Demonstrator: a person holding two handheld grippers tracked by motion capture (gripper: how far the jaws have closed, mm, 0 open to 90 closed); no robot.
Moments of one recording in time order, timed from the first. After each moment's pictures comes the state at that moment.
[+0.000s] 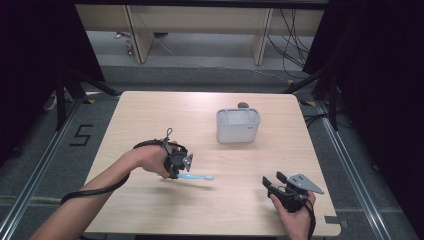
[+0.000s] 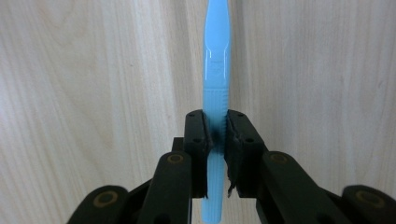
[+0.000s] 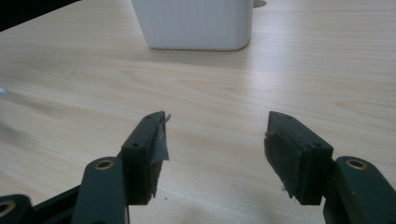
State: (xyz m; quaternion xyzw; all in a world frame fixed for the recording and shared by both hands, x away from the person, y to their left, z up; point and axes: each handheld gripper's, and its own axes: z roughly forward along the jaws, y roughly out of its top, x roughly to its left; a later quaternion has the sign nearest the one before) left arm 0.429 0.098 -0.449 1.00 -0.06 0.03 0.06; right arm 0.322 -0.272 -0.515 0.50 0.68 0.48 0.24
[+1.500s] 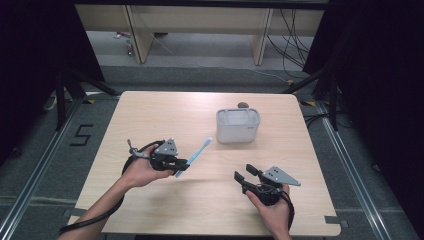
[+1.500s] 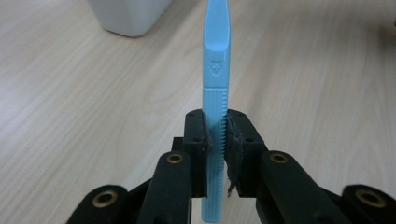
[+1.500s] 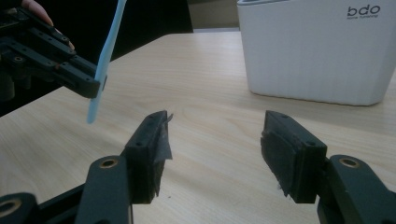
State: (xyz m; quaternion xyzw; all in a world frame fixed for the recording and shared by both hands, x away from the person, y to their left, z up) left arm 0.409 0.136 -0.455 0.88 0.21 0.09 0.41; right arm 0.333 -0.205 -0.498 0.42 0.69 0.57 0.17
